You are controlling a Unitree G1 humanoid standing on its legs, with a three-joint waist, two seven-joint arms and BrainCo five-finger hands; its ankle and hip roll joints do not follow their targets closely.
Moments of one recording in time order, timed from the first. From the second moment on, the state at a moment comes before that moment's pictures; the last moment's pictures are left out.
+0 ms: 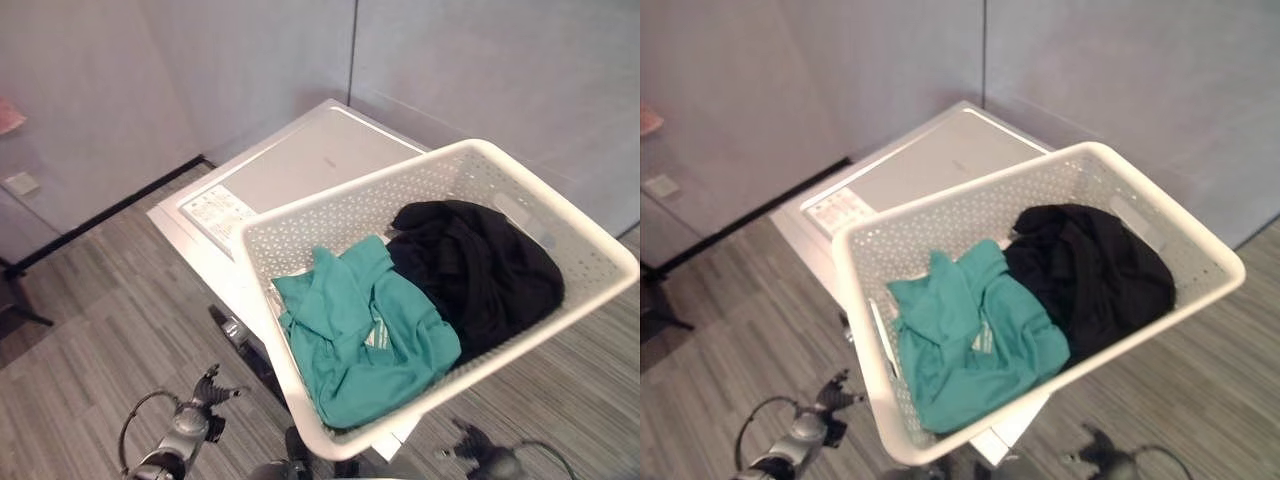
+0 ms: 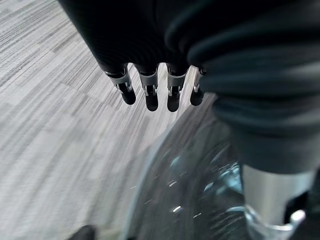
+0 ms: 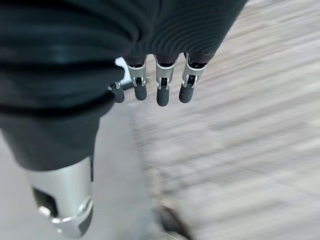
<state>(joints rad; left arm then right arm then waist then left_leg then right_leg) -0.15 0.34 -0.32 1.11 -0.12 -0.13 0.15 -0.09 -0.40 0.34 1.14 -0.09 -0.13 -0.06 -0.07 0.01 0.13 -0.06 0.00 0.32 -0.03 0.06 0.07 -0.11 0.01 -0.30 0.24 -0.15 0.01</state>
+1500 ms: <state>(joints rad) -0.07 0.42 -0.24 1.05 -0.10 -0.13 0.14 -0.04 -0.46 0.33 1.06 -0.15 -0.13 -0.08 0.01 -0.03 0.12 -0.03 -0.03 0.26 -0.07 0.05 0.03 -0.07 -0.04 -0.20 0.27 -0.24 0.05</state>
